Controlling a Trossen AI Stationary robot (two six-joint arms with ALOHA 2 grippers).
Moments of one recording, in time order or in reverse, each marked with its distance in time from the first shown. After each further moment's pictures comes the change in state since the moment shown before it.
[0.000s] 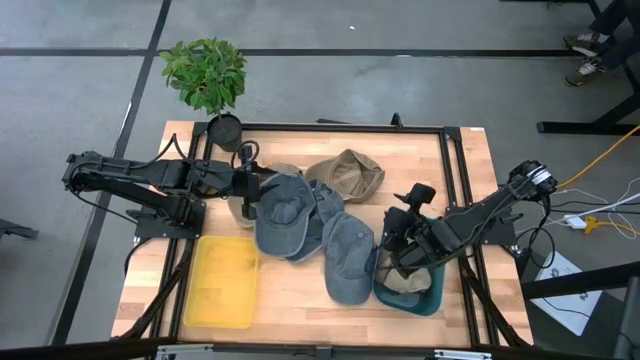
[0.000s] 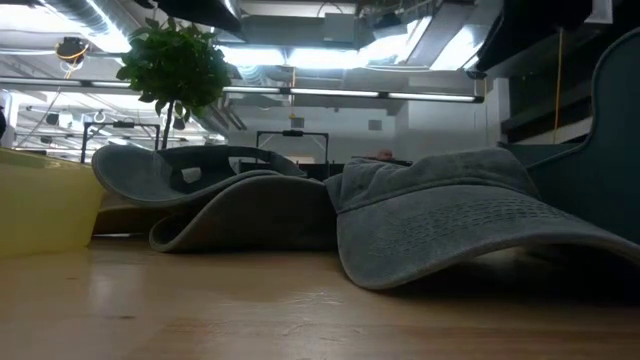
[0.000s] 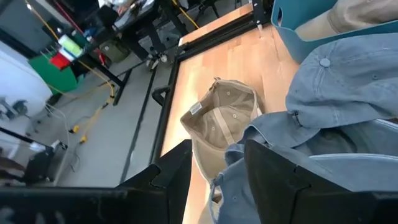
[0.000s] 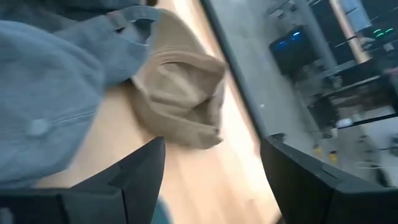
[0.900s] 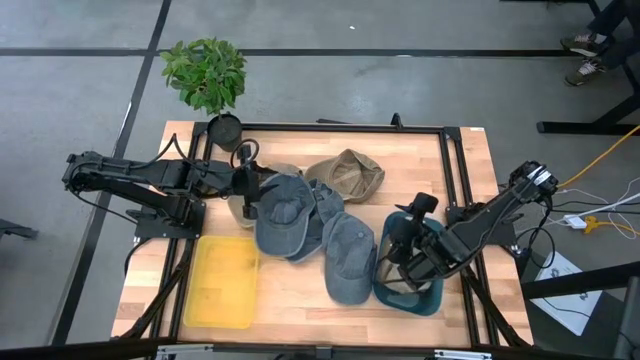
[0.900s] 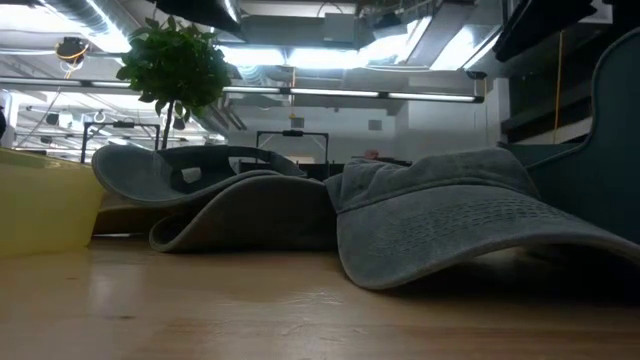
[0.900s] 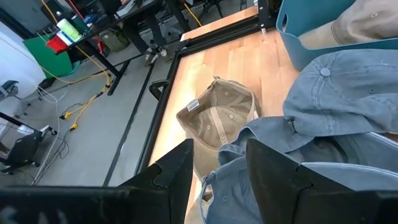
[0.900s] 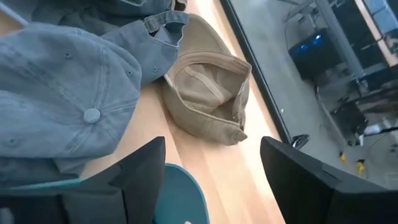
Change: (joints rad) left arm 0.000 0.000 0.000 -0.010 0.000 -0.124; right arm 0.106 0.000 0.000 0.004 -0.047 0.085
